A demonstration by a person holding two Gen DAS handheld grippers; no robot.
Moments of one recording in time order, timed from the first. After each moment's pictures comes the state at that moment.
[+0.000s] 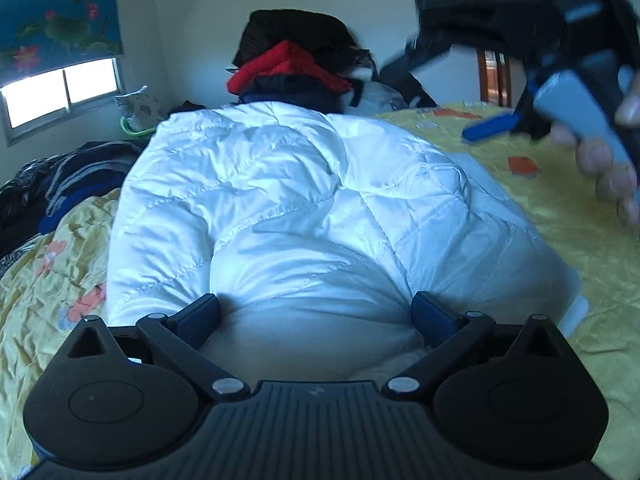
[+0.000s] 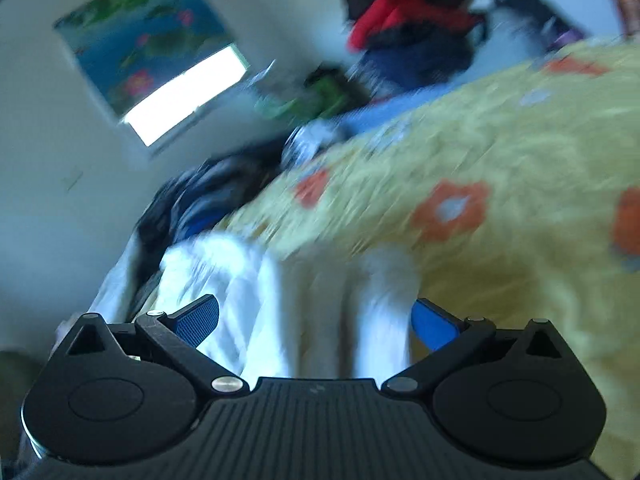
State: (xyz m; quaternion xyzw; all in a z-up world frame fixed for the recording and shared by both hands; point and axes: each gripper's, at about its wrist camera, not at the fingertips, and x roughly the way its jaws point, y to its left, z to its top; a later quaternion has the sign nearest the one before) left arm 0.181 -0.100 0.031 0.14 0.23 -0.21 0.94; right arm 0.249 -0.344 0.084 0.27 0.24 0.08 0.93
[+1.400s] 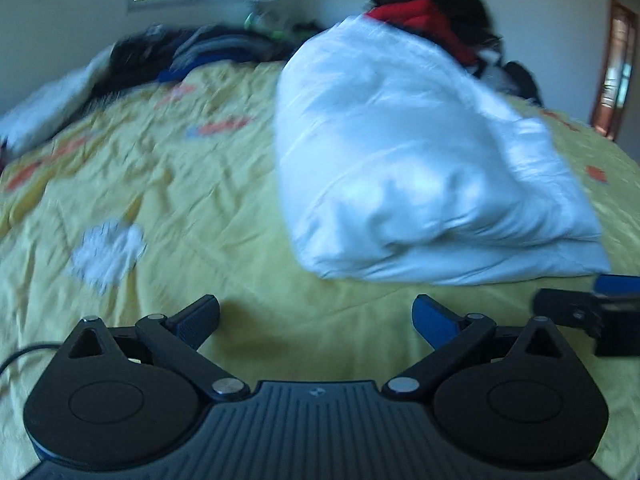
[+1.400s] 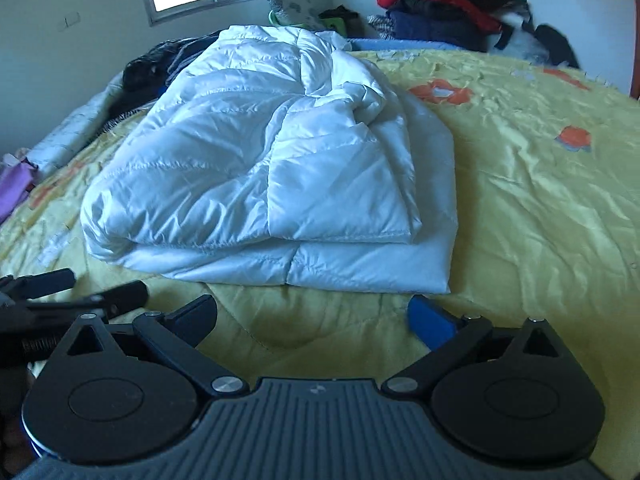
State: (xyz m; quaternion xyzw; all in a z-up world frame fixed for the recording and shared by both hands) left arm 0.095 -0.024 0.000 -0.01 0.34 -0.04 0.94; right arm 0.095 -0.246 -0.004 0.05 0.35 0.06 0.93
